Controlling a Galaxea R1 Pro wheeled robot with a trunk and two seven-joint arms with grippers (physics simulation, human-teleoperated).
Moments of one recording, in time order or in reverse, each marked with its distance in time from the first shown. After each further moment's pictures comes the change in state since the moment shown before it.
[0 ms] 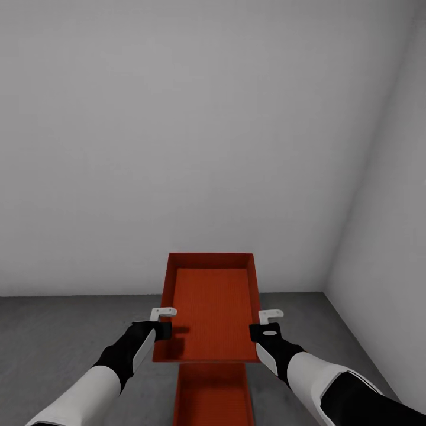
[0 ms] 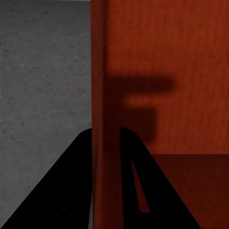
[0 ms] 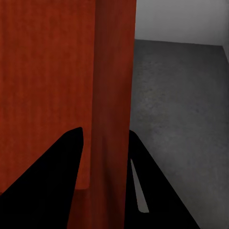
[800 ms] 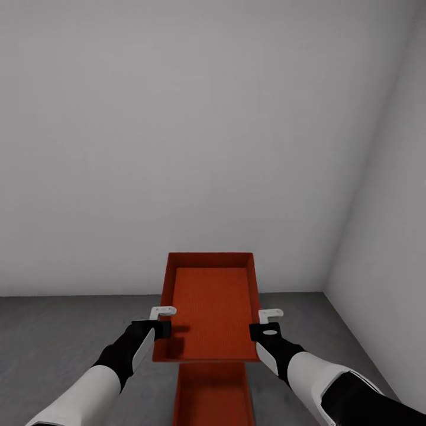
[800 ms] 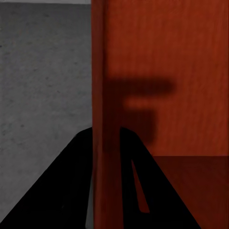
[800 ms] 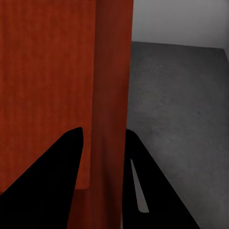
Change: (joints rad) left arm 0.001 -0.001 0.014 -0.011 -0.011 0.000 -0.004; right arm 0.000 -0.002 -0.037 -0.006 0.044 0.000 0.010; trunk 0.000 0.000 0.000
